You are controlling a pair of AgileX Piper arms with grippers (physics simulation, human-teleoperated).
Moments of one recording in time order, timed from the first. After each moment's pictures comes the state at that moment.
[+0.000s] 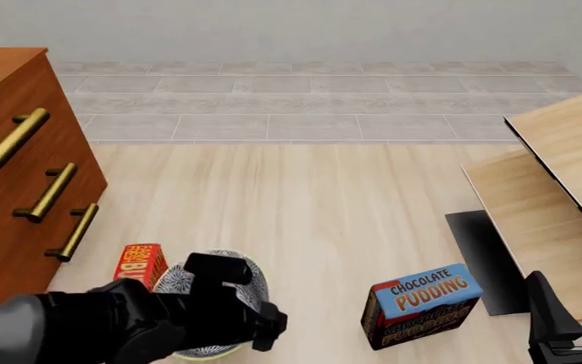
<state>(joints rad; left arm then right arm) -0.85 1.47 -0.57 0.07 -0.57 0.00 0.01 0.00 0.00 0.00</state>
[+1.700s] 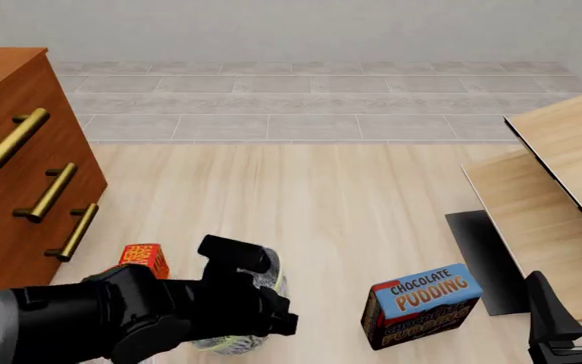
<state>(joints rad) -0.92 1.41 -0.67 0.16 -0.60 0.00 0.01 0.00 0.00 0.00</state>
